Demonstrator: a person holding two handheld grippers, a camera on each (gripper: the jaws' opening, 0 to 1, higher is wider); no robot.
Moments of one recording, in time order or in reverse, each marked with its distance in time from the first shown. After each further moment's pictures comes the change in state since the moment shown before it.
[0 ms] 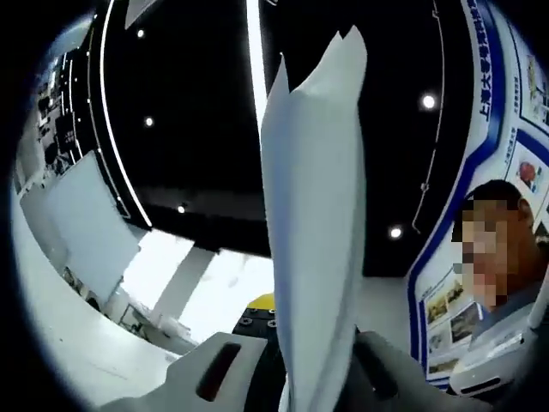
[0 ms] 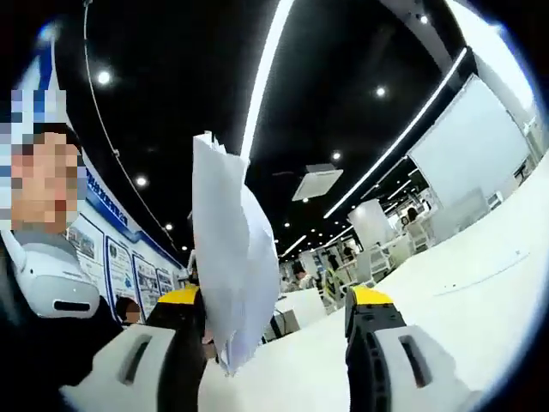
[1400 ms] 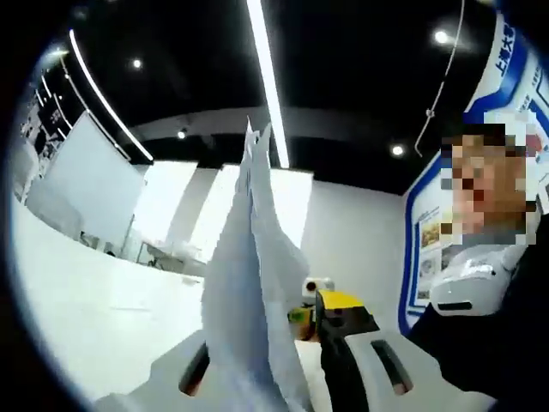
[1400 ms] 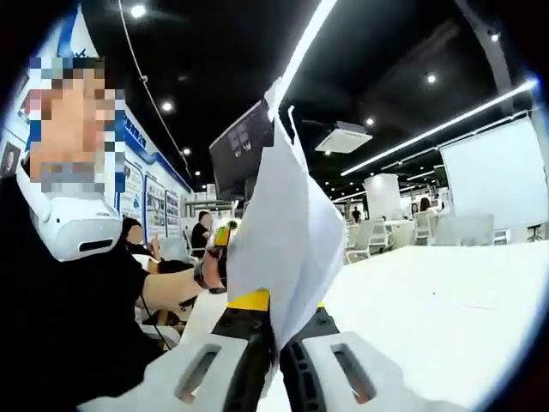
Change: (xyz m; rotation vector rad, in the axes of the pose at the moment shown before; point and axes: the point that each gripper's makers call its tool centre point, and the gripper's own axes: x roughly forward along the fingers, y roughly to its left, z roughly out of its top) left arm -0.089 0.006 -0.076 -0.033 0.536 -0.003; right arm -0.039 0.012 -0.015 -0.245 0.348 0.073
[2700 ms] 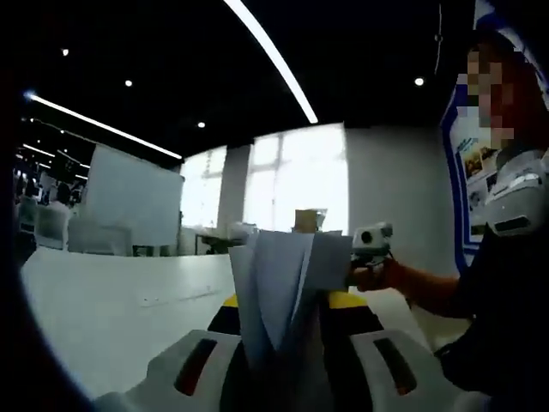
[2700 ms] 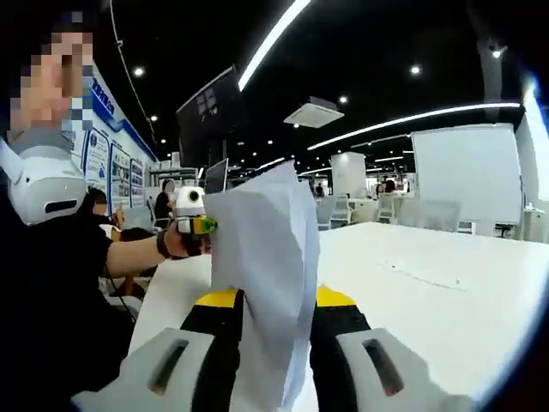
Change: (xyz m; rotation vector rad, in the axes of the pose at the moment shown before) left arm -0.021 0.064 -0.032 0.258 0.159 0.289; right arm -0.013 -0.036 -0.039 -0.045 0.136 -0.200
